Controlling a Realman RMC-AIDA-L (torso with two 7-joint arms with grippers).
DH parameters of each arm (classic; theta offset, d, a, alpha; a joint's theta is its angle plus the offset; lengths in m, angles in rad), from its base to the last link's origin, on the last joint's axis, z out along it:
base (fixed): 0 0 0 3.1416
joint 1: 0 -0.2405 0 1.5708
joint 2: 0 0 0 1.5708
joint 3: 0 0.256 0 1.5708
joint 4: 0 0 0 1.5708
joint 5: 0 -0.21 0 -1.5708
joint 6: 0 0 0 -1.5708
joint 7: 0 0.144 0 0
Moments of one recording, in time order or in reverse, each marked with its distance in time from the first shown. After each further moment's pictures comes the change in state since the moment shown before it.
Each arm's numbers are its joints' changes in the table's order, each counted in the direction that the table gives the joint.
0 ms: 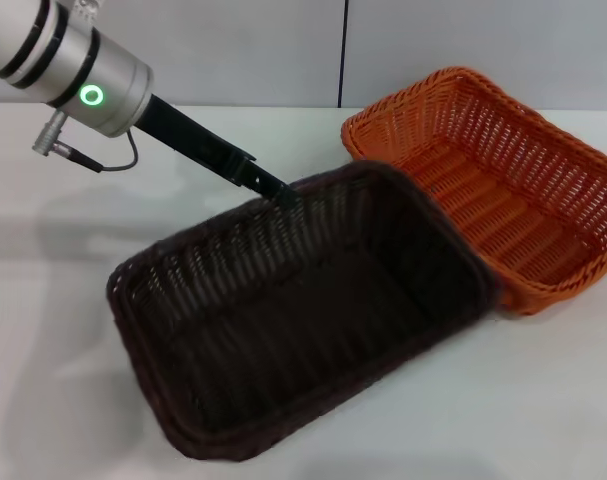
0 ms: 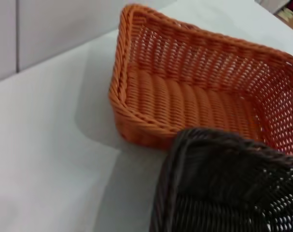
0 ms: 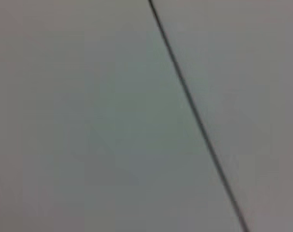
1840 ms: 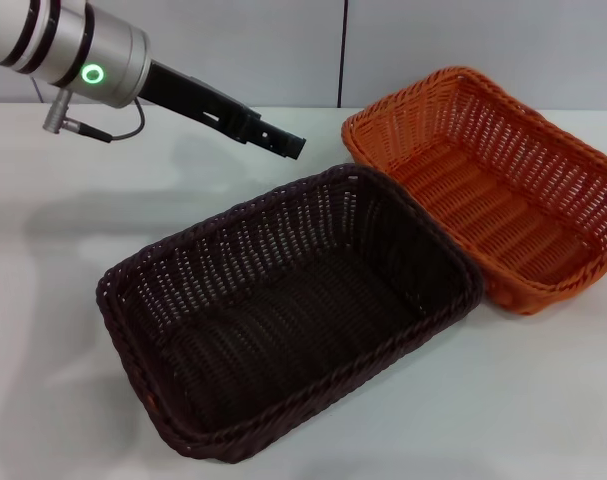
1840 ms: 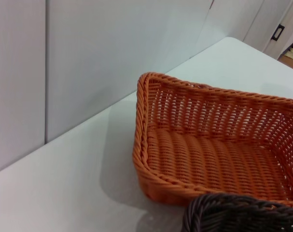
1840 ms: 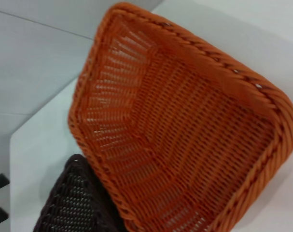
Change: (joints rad) left arm -0.030 -0.003 -0.011 0.010 0.096 -0.134 0.123; right arm -0.122 -0.248 0.187 0.156 1.382 0.897 1.467
